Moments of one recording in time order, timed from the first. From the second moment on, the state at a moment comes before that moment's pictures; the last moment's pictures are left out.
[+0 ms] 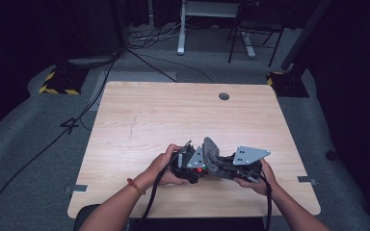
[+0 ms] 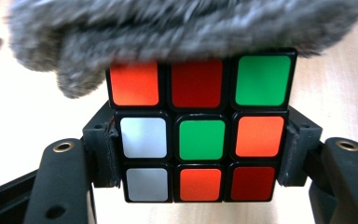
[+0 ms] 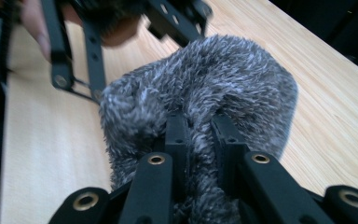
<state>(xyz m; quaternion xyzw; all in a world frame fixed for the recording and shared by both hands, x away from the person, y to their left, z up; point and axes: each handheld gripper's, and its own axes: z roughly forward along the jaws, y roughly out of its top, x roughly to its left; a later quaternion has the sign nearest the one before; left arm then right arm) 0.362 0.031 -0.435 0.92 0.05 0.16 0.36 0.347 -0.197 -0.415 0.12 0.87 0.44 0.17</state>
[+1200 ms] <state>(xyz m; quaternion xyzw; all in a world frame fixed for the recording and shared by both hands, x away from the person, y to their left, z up) 0.361 0.024 -0.432 0.91 0.05 0.15 0.37 0.343 -0.208 -0.413 0.14 0.86 0.47 0.16</state>
